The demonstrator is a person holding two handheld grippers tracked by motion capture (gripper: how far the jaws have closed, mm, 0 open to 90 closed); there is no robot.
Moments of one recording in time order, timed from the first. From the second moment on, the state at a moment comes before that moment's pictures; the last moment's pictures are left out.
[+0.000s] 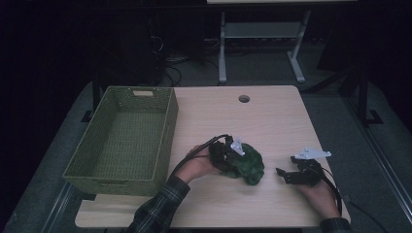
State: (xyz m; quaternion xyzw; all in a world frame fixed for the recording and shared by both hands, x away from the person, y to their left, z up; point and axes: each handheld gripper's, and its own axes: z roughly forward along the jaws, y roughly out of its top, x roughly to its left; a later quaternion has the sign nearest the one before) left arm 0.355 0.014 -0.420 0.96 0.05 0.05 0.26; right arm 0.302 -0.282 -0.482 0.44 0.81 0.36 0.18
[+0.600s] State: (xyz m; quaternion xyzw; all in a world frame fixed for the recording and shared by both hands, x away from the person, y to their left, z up) left arm 0.361 0.038 -0.370 0.95 0.08 0.06 0.28; right arm 0.302 -0.282 -0.482 0.44 0.80 0.36 0.18
